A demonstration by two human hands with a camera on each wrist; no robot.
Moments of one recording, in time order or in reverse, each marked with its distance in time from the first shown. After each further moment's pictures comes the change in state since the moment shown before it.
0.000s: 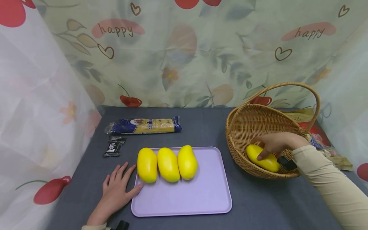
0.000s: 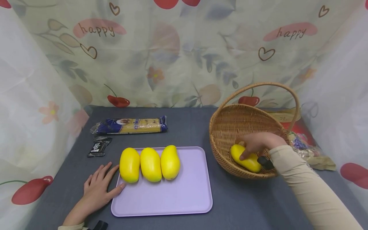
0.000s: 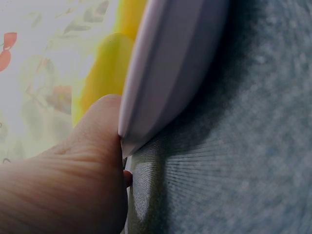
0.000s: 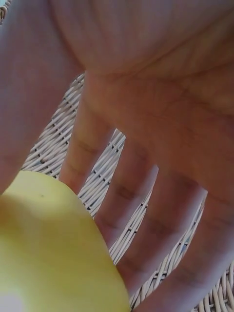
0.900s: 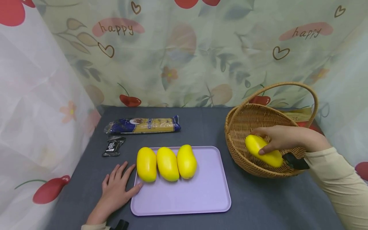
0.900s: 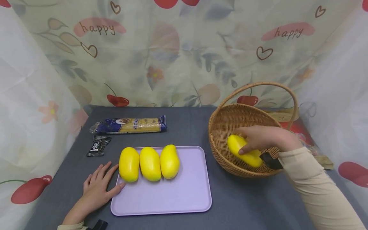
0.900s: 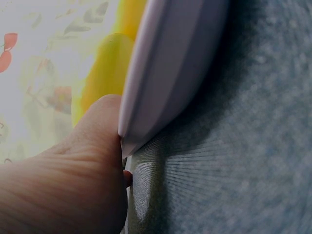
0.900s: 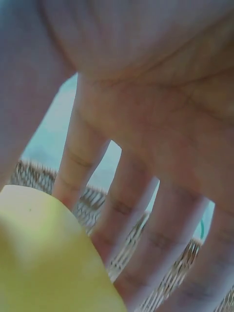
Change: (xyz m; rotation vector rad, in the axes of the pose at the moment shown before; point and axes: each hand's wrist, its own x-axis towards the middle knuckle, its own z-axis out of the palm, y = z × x) left_hand 0.003 -0.005 0.006 -0.003 0.027 0.024; right_hand -0.048 -0.034 -0.003 -0.241 0.234 -0.153
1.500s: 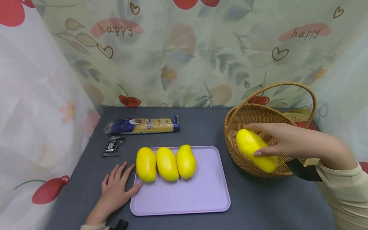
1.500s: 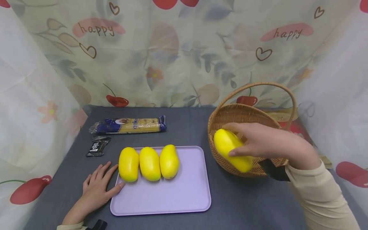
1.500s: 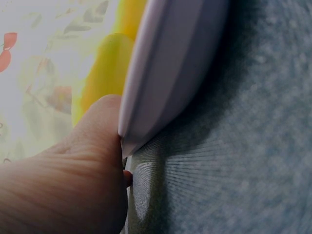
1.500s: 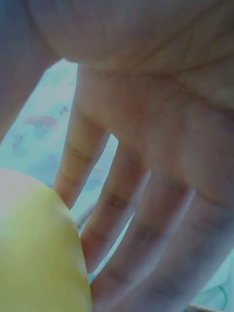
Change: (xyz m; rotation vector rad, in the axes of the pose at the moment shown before) left_hand -0.002 0.001 -0.002 0.003 -0.005 0.000; right_hand -0.046 -0.054 -0.005 -0.080 0.295 -0.176
